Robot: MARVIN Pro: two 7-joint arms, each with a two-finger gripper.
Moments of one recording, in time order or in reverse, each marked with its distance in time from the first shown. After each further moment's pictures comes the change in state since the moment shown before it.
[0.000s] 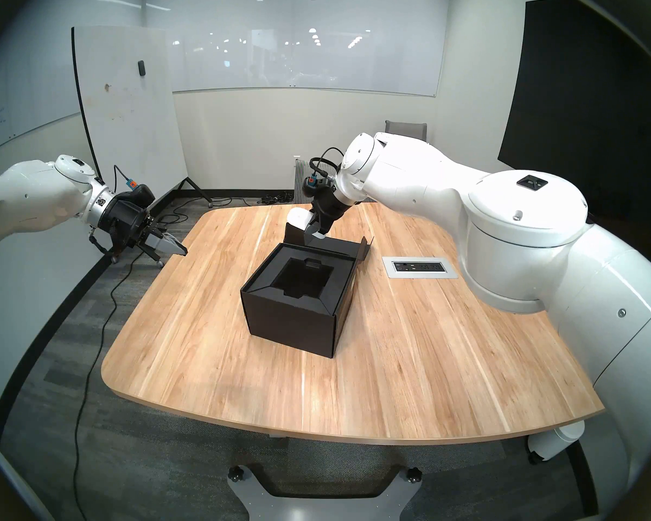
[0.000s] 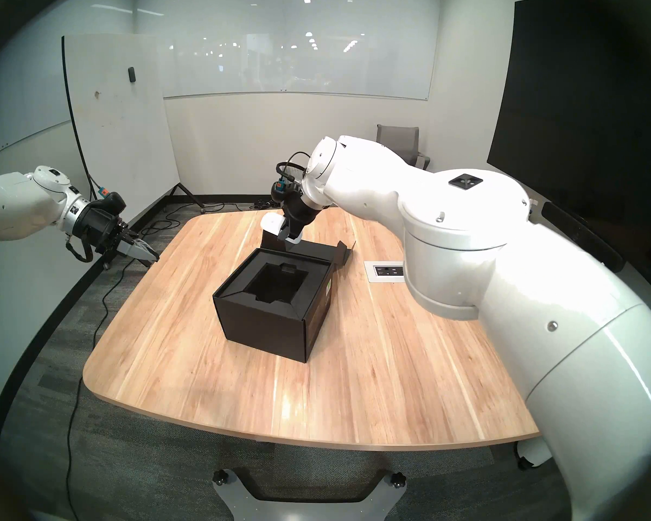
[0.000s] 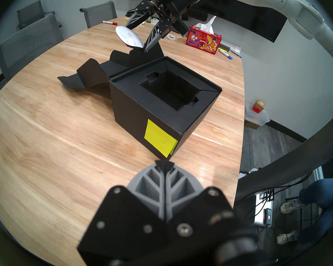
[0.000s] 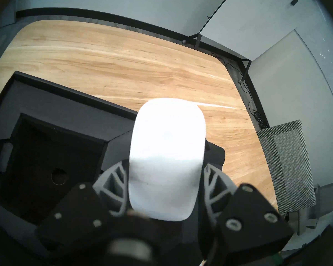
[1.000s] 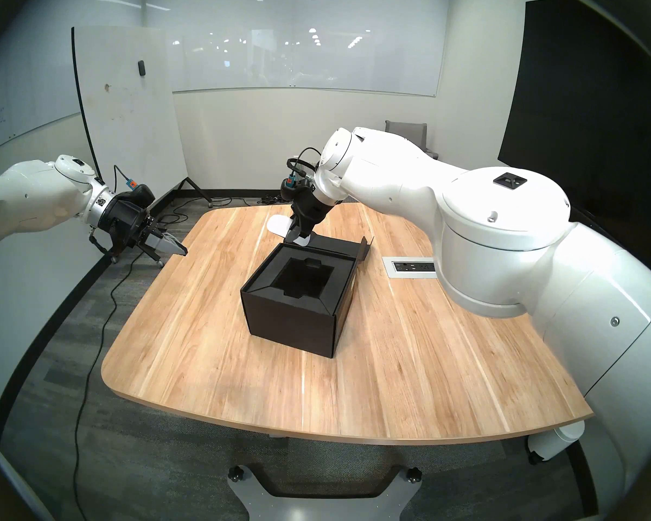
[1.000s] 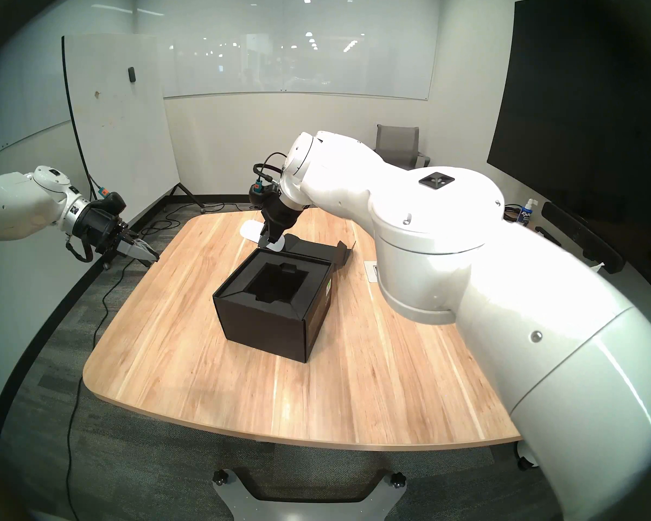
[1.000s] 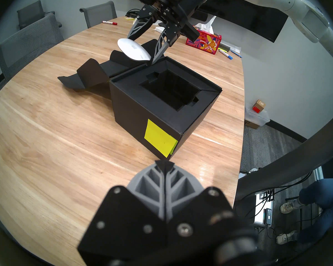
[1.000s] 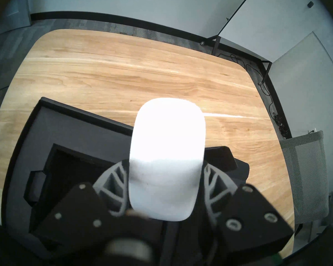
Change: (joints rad) left arm 0.000 0.000 0.001 0.000 -0.001 0.000 0.000; right arm 0.004 -0.093 0.014 0.058 0.000 0.062 0.111
